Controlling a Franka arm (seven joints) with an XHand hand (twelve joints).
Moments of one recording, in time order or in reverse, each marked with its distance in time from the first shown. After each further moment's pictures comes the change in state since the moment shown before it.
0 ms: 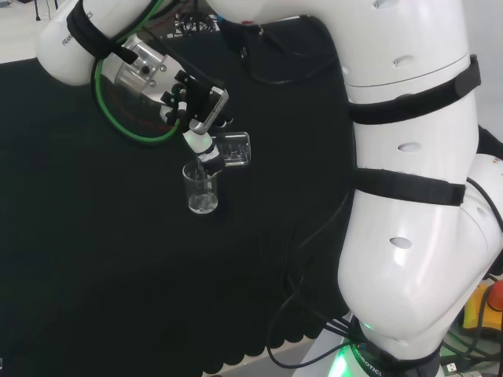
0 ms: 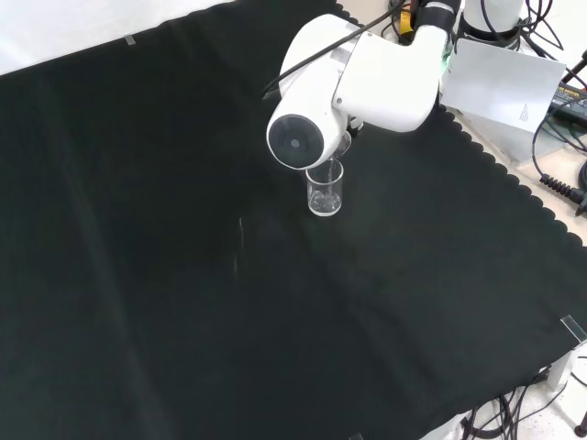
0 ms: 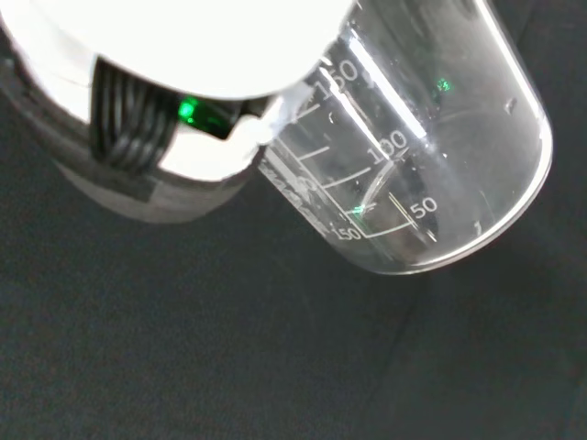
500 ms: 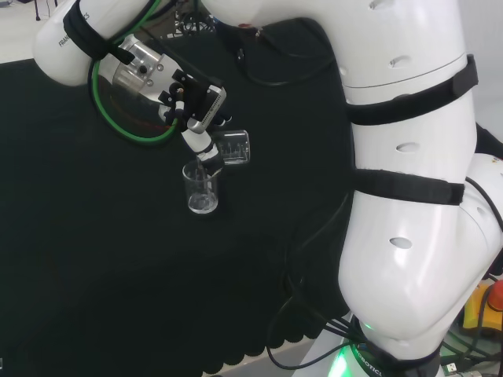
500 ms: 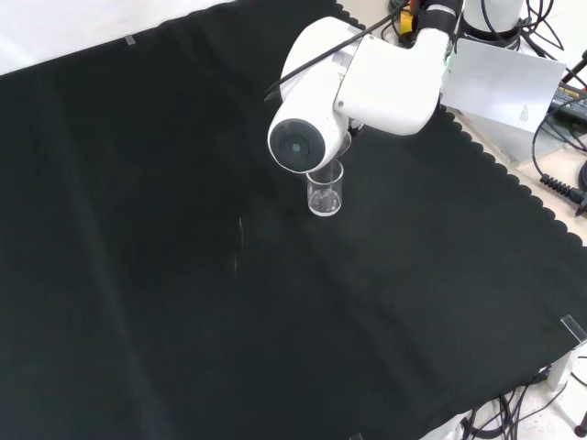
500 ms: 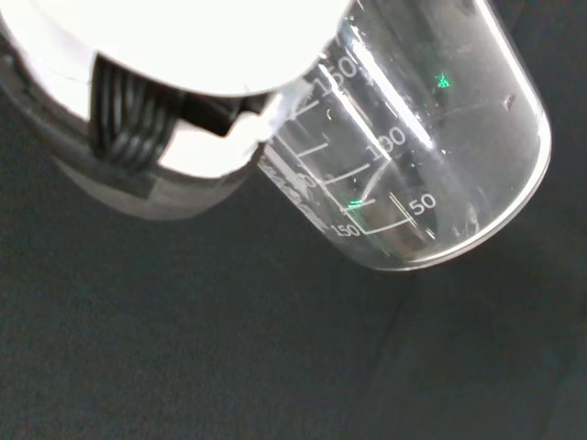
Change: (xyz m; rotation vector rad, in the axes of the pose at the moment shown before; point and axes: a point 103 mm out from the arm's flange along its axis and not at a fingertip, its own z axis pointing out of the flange) arm 0.000 -0.001 -0.003 0.013 -0.015 0.008
